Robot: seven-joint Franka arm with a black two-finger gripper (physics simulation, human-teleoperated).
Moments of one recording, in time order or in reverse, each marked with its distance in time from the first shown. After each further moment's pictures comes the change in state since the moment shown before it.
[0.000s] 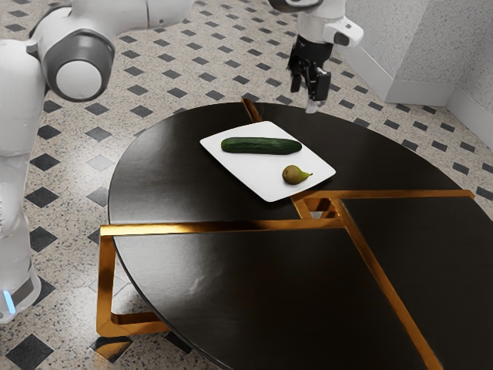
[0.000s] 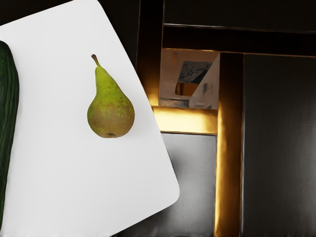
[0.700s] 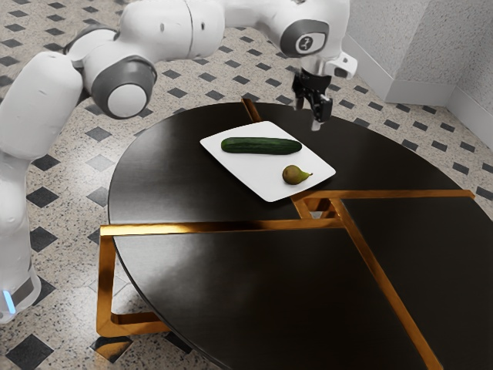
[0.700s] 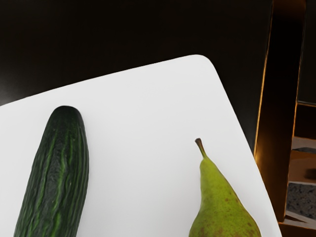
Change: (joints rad) arm 0.122 0.266 0.027 0.045 -0.009 0.294 0.028
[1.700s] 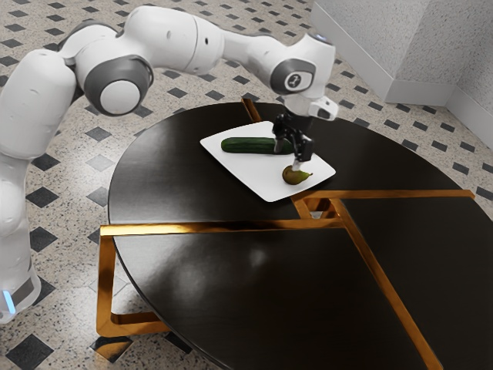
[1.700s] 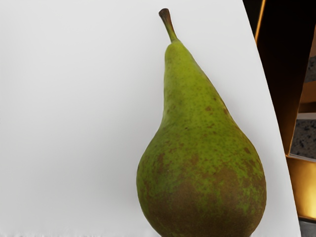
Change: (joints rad) arm -0.037 -0.067 0.023 -0.307 -0.088 0.057 -0.026
